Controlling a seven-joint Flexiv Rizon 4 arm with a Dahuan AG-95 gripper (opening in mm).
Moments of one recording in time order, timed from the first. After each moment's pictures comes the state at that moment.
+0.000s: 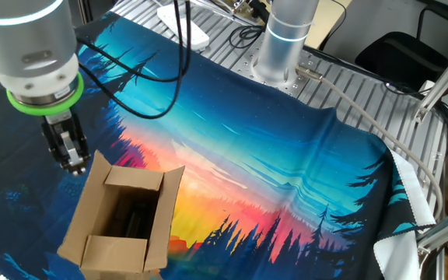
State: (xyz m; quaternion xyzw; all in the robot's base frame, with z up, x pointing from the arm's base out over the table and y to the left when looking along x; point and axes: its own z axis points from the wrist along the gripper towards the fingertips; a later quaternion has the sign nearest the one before) arm 0.727 -0.118 0.228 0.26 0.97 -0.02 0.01
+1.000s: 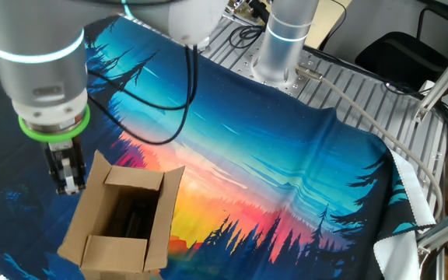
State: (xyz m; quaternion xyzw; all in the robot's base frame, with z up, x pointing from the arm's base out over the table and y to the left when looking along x) arm 0.749 -0.111 0.181 0.33 0.94 -0.01 0.05
